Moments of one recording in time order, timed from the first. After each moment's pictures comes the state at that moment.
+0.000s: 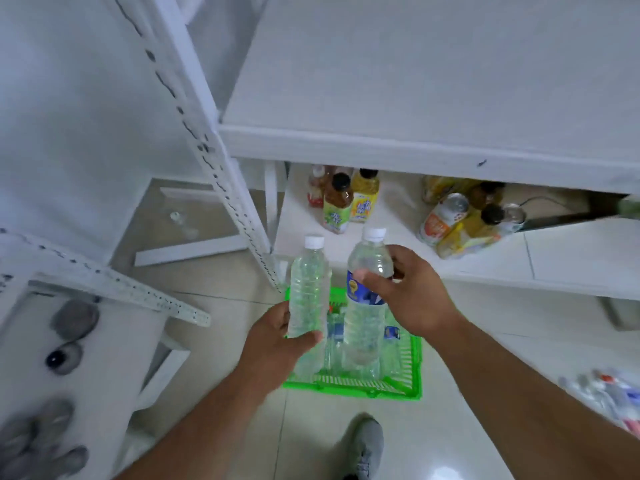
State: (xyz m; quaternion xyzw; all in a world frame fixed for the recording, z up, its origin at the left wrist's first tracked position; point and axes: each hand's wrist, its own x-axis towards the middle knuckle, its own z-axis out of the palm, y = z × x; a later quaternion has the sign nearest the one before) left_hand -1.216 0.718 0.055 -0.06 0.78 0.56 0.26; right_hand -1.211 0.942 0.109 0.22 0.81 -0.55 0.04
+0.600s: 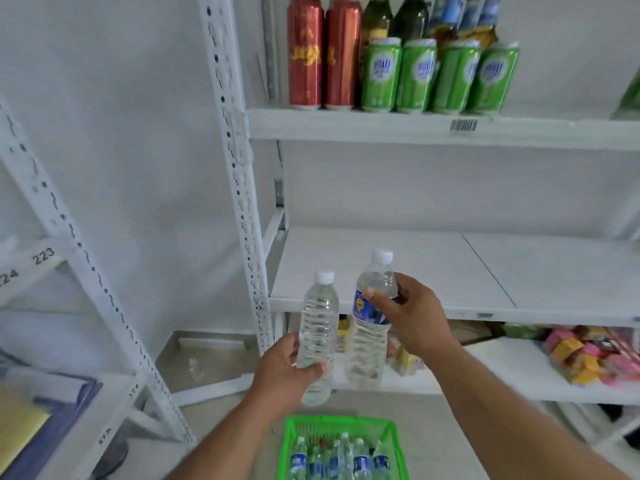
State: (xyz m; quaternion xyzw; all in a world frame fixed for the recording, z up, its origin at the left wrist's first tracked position) left_hand -1.137 0.690 0.363 0.10 0.77 0.61 0.14; right_hand -1.093 0.904 0.444 0.13 0.80 -0.55 -0.19
